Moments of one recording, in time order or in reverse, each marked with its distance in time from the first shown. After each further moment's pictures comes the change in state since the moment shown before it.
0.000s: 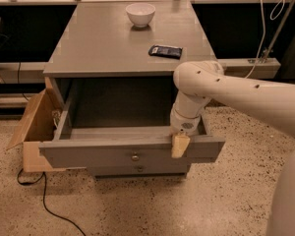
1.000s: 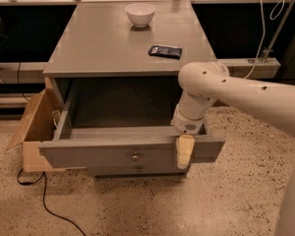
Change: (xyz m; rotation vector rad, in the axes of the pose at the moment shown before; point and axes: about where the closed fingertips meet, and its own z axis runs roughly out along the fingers) arm 0.004 0.008 -0.002 -0.008 -0.021 0.005
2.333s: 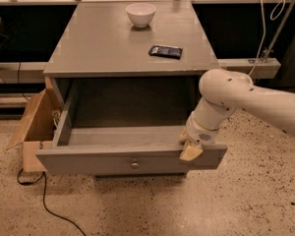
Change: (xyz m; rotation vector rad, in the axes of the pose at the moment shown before) arm 0.026 0.043 -0.005 -0.030 -0.096 0.083
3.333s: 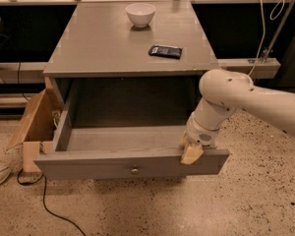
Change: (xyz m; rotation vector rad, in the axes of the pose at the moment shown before) arm -0.001 -0.001 -0.001 0.000 0.000 0.000
